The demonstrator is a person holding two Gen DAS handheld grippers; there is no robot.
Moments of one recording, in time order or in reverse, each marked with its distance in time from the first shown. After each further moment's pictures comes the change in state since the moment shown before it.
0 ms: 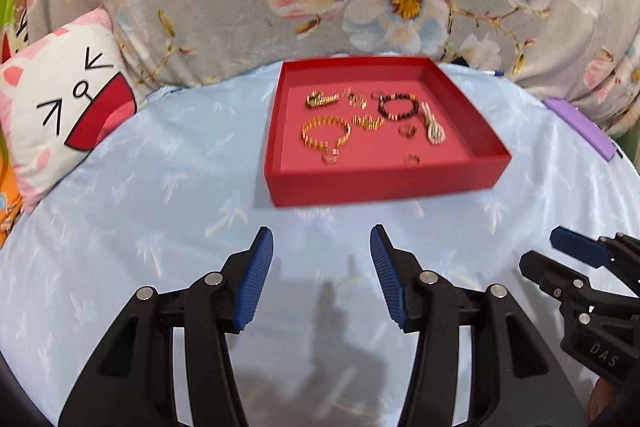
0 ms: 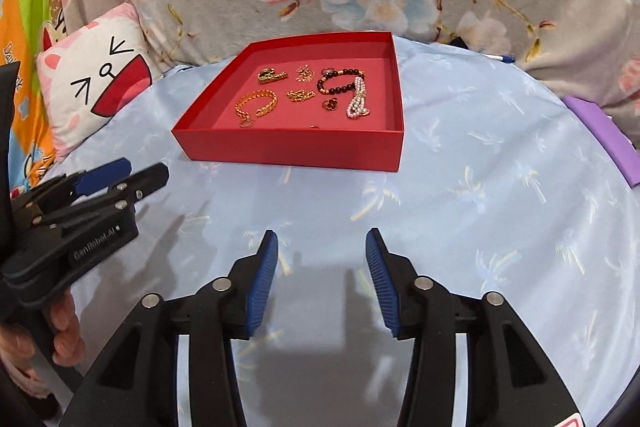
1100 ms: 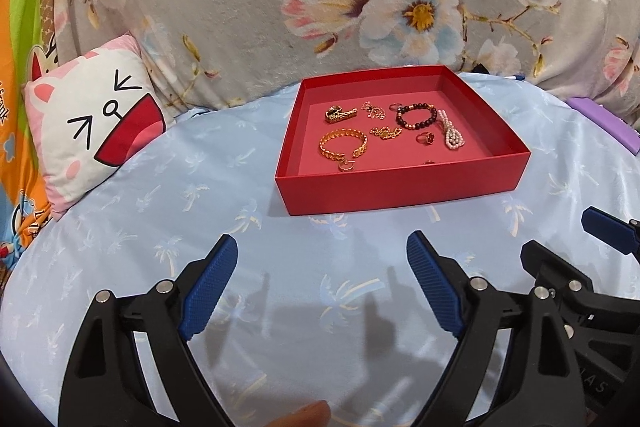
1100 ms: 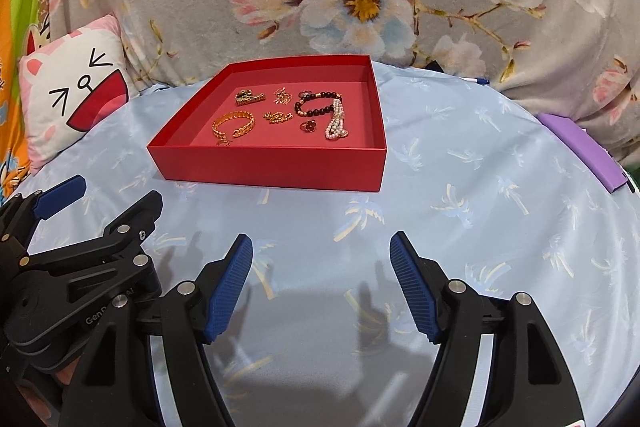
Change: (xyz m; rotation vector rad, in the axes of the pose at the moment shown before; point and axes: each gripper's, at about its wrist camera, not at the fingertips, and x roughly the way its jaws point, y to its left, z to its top) left arm 0.000 -0.020 -0.013 0.030 -0.106 0.143; right arm 0.010 0.005 -0.007 -0.002 -0.112 -0.108
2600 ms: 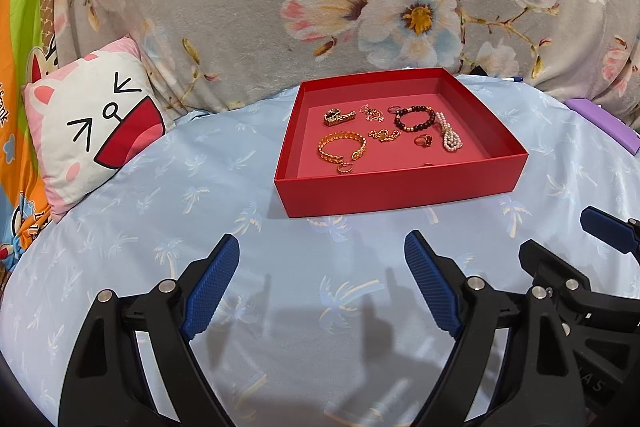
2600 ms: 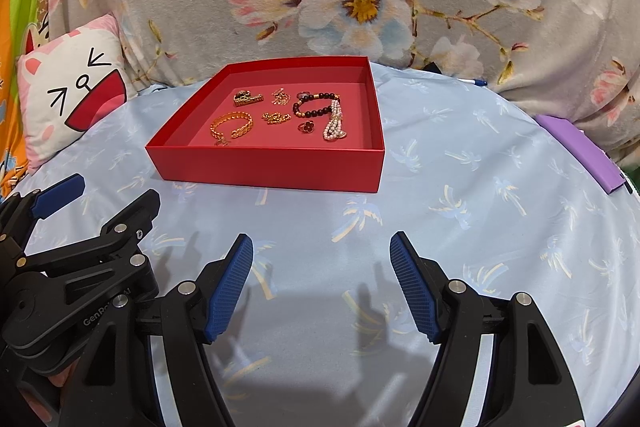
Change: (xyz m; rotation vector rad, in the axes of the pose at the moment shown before) left arm -0.003 -0.001 0.001 0.000 -0.006 -0.003; right arm 0.000 -0.001 0.000 -0.002 -0.002 0.000
